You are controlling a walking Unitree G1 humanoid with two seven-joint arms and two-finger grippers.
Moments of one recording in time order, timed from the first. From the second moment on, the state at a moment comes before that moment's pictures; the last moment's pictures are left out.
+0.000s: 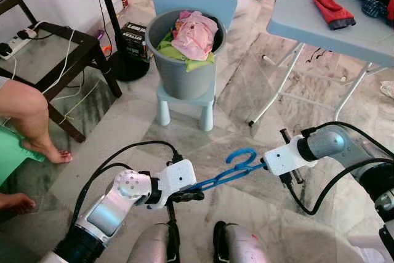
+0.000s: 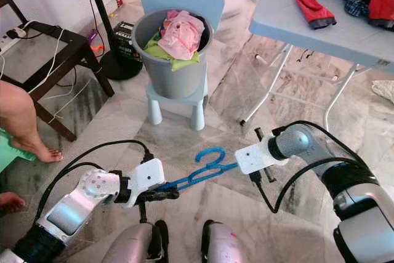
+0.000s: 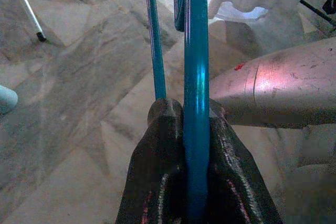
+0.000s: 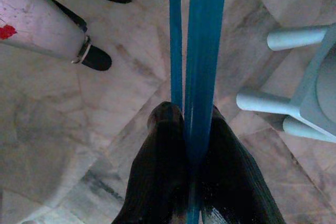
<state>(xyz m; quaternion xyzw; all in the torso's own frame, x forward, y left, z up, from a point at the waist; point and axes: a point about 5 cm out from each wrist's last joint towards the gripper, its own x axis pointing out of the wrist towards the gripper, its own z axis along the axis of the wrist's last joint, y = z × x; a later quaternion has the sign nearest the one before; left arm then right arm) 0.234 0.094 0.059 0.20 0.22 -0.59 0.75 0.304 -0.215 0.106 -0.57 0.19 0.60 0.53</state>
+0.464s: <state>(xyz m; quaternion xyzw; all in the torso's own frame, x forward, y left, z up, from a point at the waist) 0.255 0.096 0.071 0.21 0.17 -0.51 0.82 0.315 -0.231 0.100 -0.59 0.19 0.52 0.58</state>
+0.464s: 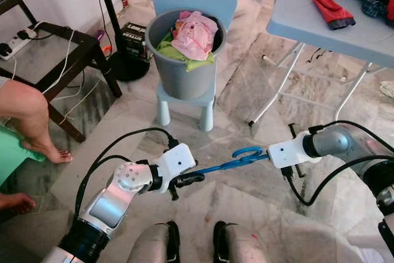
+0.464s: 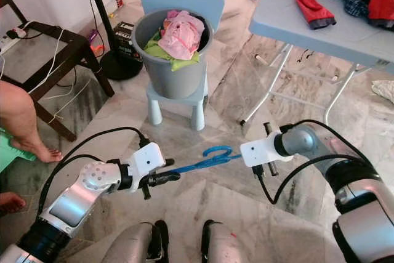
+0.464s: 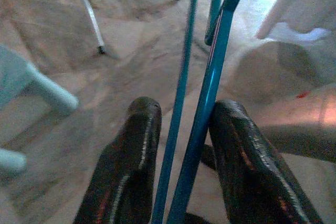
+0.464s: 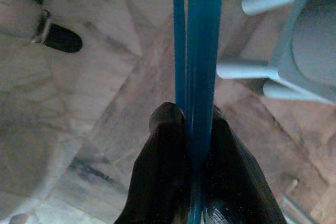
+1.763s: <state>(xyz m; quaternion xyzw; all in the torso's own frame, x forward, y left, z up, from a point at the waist) 0.271 0.122 0.094 0.11 0.01 -0.14 0.98 0.286 -0.276 0.042 0.00 0.14 -0.10 0.99</state>
